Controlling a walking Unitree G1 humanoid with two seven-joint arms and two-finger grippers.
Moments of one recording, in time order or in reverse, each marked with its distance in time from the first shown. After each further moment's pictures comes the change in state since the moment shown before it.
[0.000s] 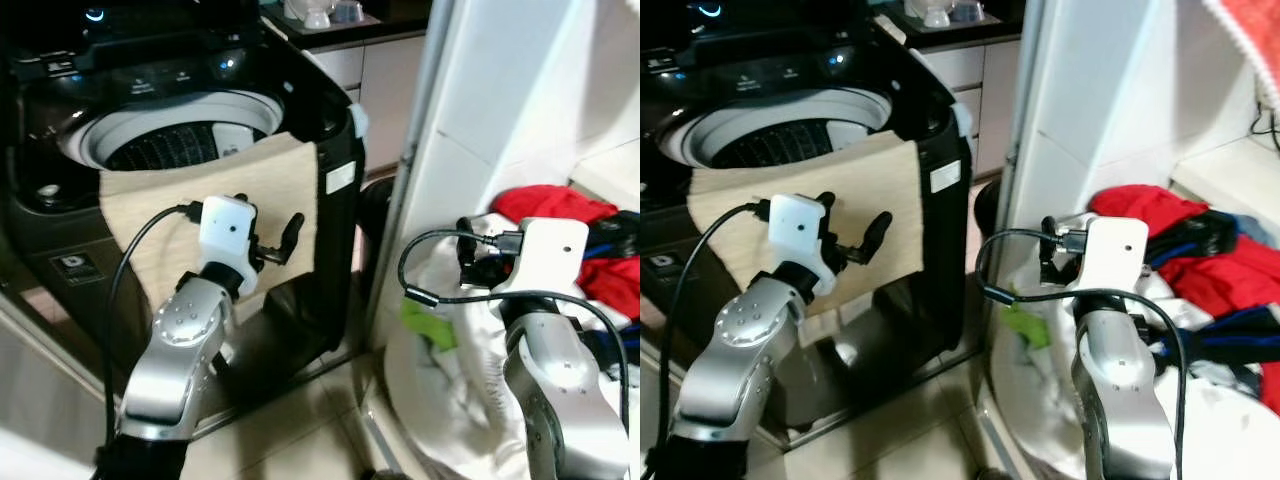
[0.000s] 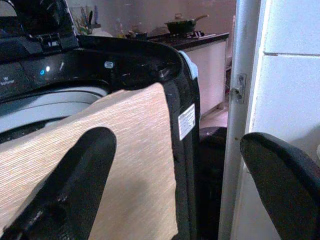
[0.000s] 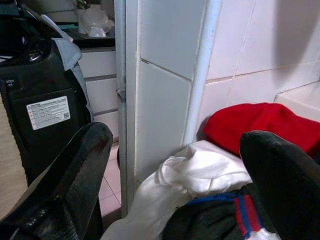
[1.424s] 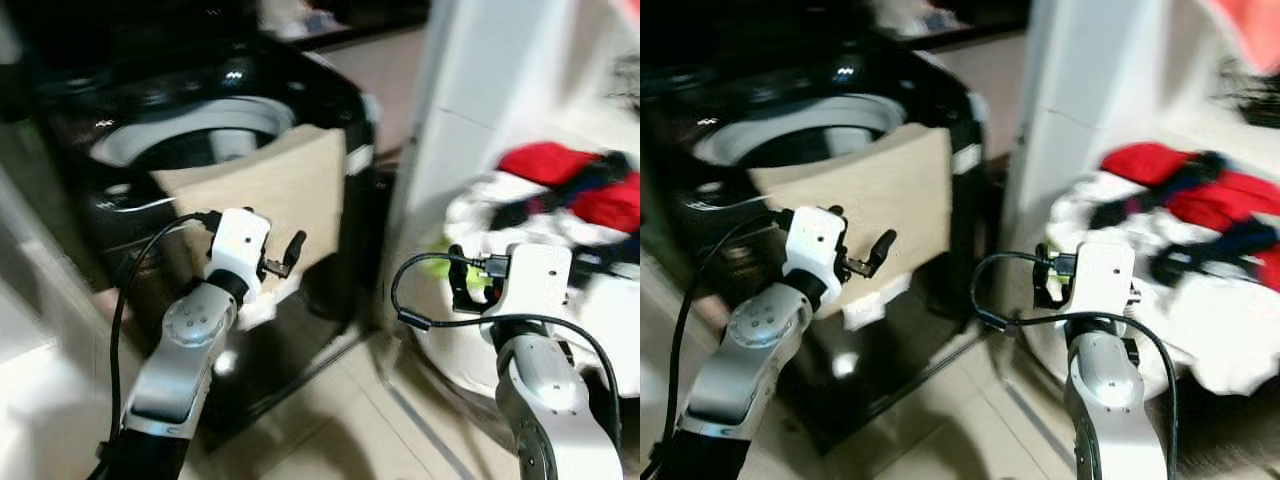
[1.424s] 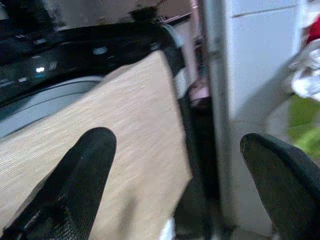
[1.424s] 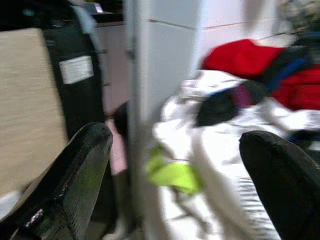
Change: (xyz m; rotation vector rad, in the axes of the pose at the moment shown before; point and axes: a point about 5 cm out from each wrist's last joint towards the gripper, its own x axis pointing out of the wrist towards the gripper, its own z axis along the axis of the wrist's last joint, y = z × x) left arm 0.001 -0.001 -0.019 0.099 0.099 -0.015; right arm -0.015 0.006 -0.018 -0.008 0.099 -0.008
